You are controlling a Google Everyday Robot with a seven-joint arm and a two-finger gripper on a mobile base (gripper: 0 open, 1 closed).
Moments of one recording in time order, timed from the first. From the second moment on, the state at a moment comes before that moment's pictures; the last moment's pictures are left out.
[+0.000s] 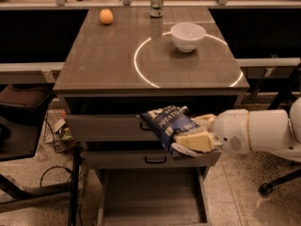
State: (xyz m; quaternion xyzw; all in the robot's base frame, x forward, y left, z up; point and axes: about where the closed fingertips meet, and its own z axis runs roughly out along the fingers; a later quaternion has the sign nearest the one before) arm 0.439 -0.091 0.817 -0.39 0.75 0.34 0.40
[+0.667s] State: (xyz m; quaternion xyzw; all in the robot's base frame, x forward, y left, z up) arm 0.415 -0.112 0.754 -0.35 0.78 0.37 0.35
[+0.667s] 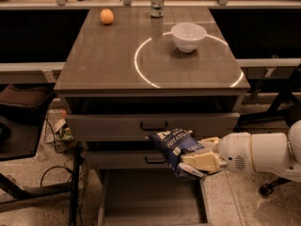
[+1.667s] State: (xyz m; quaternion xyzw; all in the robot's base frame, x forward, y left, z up) arm 0.381 -0.135 0.547 -0.25 0.86 0.39 0.23
